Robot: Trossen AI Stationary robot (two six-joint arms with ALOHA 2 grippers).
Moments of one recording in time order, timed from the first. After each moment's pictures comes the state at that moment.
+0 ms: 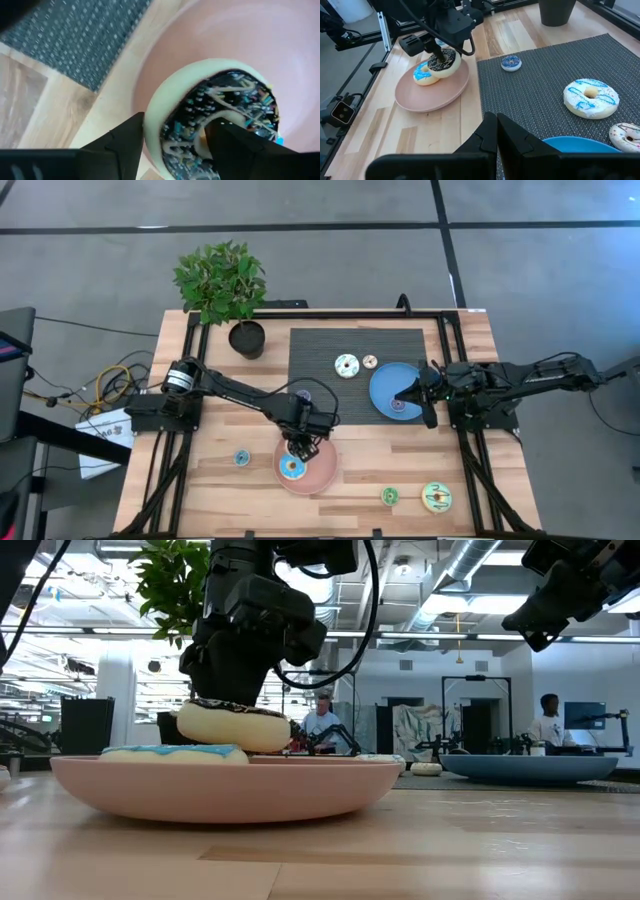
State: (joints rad) left arm -0.21 2.00 1.52 -1.02 0.06 -0.81; right arm 0.11 0.52 0.44 -0.37 0.05 0.21
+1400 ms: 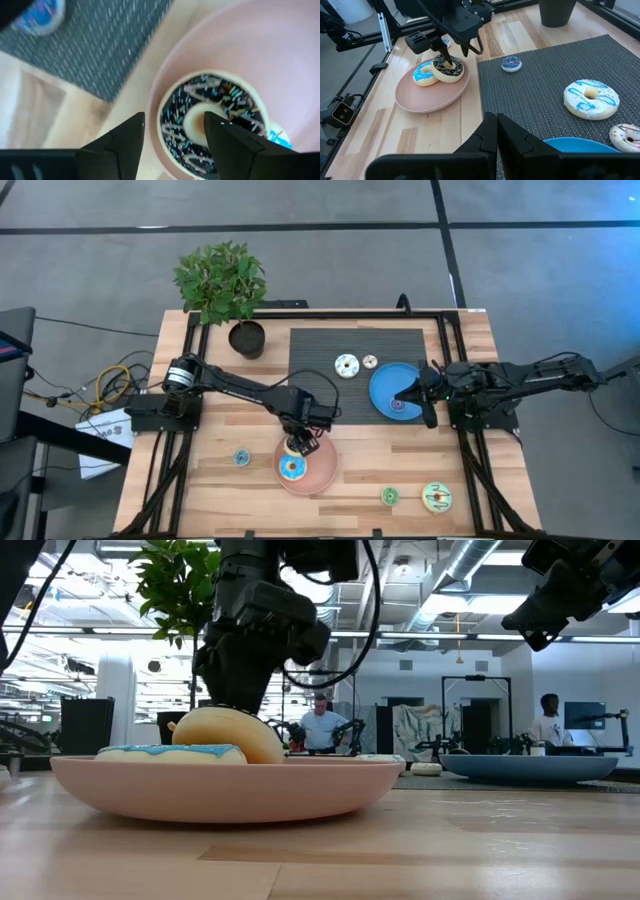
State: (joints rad) left arm -0.16 1.99 1.54 -1.04 0.05 -0.72; right arm 0.11 0.52 0.44 -0.36 0.05 0.21
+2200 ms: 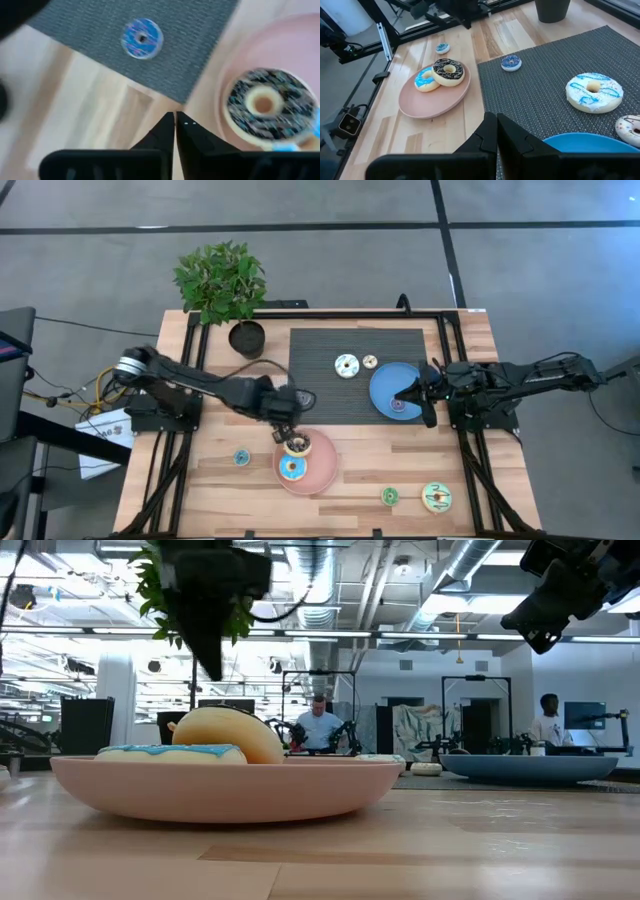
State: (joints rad) left arm -0.21 1.60 1.23 -0.93 -0.28 -0.63; right arm 0.11 0.52 0.44 -0.36 0.06 0.29
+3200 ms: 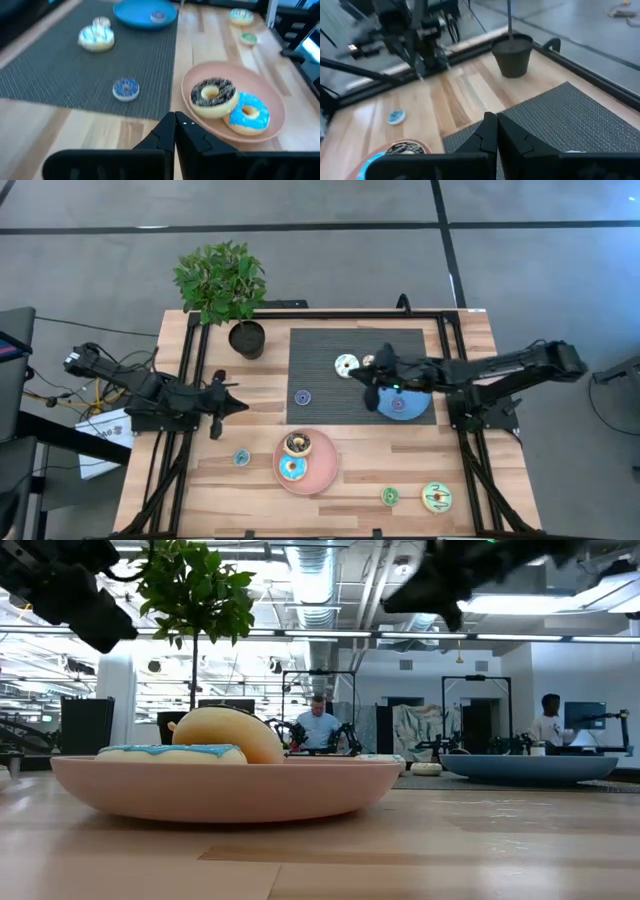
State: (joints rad) left arm -0.37 0.43 0.36 -0.38 -0.38 -0.30; right arm 0.05 1.19 0.75 0.07 0.29 0.29
